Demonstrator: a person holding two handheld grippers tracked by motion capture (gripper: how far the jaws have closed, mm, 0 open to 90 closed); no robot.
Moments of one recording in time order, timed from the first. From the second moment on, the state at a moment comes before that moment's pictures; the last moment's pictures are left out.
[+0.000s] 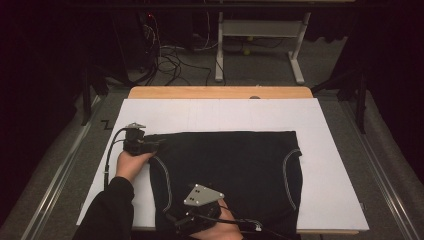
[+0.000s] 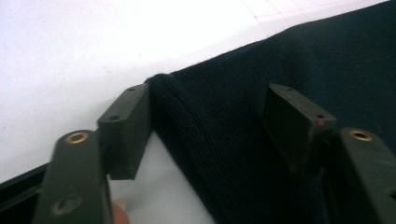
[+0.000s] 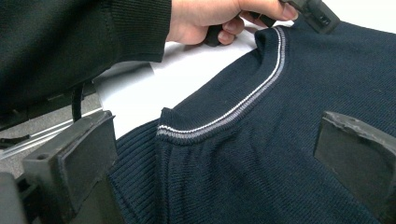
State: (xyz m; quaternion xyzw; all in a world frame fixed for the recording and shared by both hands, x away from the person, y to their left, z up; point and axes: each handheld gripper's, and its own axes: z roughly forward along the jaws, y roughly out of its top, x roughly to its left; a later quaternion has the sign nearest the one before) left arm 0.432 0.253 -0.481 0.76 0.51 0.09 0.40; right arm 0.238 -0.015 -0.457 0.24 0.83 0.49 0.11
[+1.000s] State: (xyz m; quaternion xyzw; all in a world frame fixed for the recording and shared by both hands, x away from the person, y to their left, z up) left arm 0.426 0.240 -0.483 0.77 0.50 0.12 0.38; right arm 0.223 0.055 -0.478 0.24 0.89 0.37 0.10
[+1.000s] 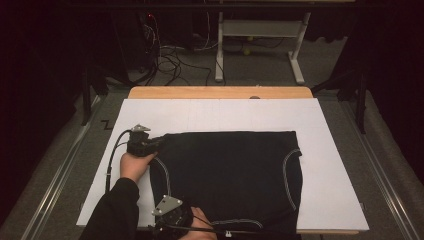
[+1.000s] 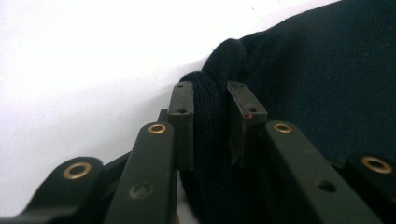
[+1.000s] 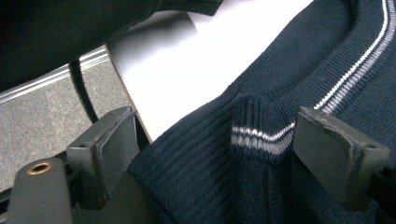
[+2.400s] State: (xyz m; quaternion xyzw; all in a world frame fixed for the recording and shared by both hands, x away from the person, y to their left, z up) left arm 0.424 0.241 -0.481 0.76 0.51 0.11 0.38; right arm 0.230 0.019 -0.445 0.26 0.86 0.41 0.15
